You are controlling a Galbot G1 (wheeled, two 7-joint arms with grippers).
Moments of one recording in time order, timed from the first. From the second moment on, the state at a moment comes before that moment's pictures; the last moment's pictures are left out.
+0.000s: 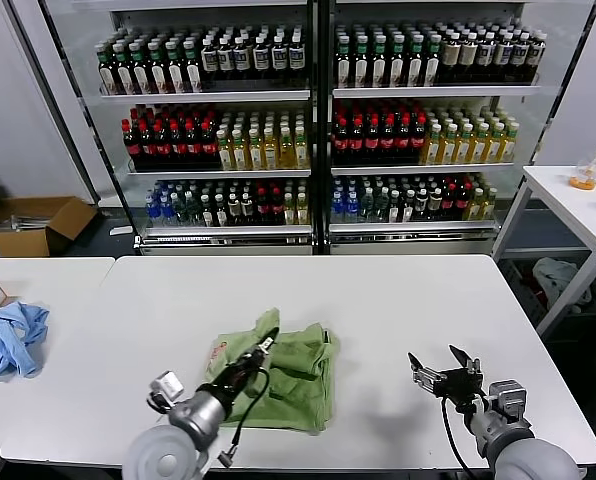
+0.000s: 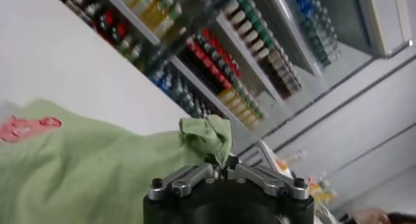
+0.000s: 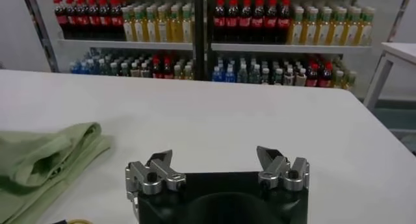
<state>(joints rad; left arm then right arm) 1.30 -1.35 -0.34 -2.05 -1.12 0.49 -0.14 -1.47 0.87 0.49 2.16 0.71 -0.47 0.27</state>
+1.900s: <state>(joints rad) 1.41 -1.28 -0.44 -1.95 -0.65 0.45 -0.09 -1.46 0.87 0.50 2.14 0.71 -0.45 0.25</state>
